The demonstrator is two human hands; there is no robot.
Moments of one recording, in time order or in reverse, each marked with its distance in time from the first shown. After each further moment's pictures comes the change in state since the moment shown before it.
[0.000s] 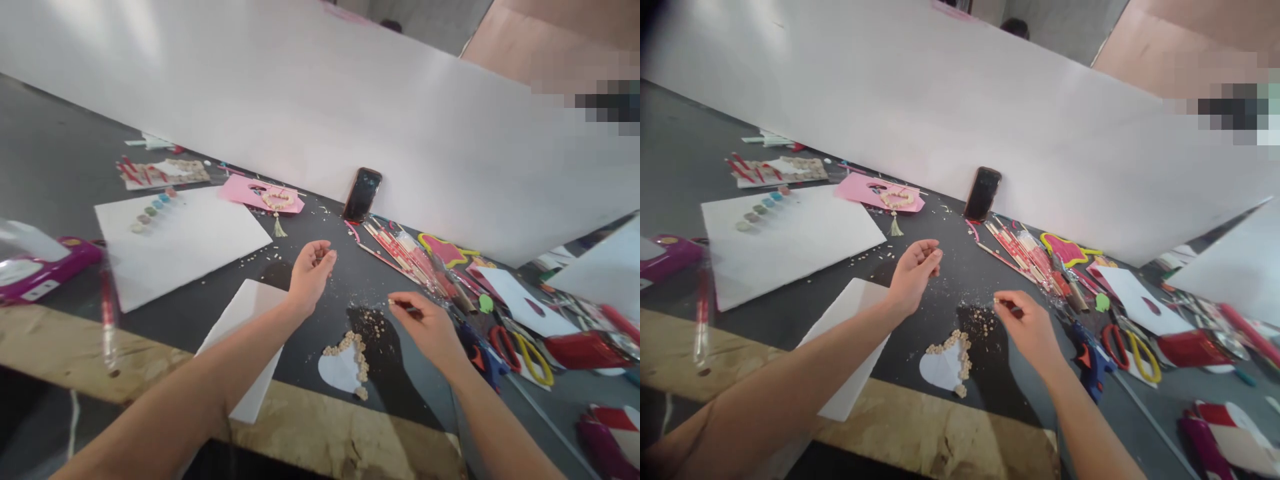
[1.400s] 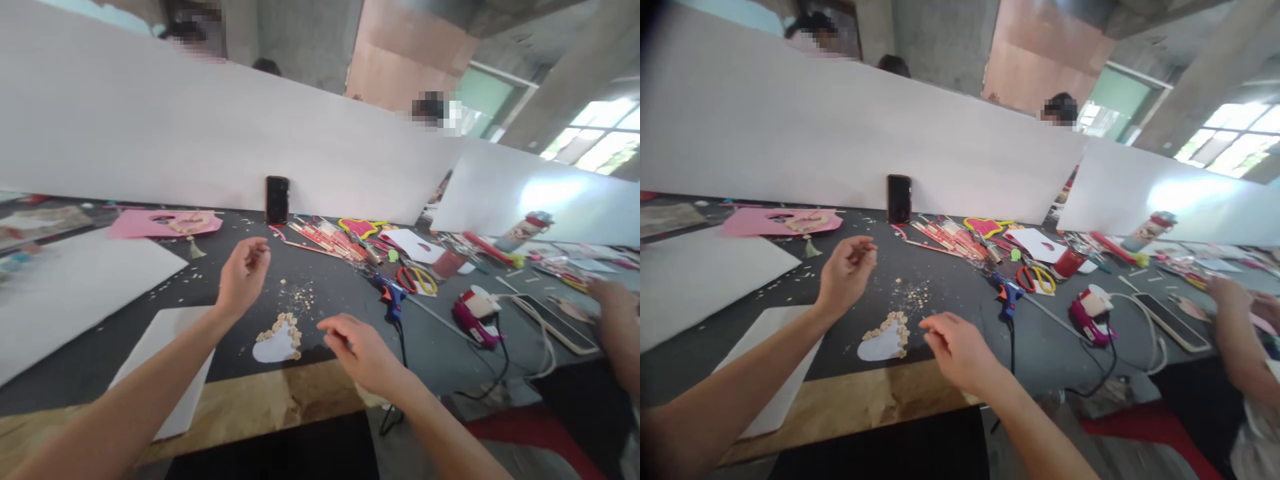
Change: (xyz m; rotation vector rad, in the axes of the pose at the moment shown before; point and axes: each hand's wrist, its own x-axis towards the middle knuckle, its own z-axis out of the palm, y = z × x) left_hand -0.026 0.007 0.019 0.470 -0.157 0.453; right_hand -0.124 -0.033 -0.012 0.038 -0.027 -0.080
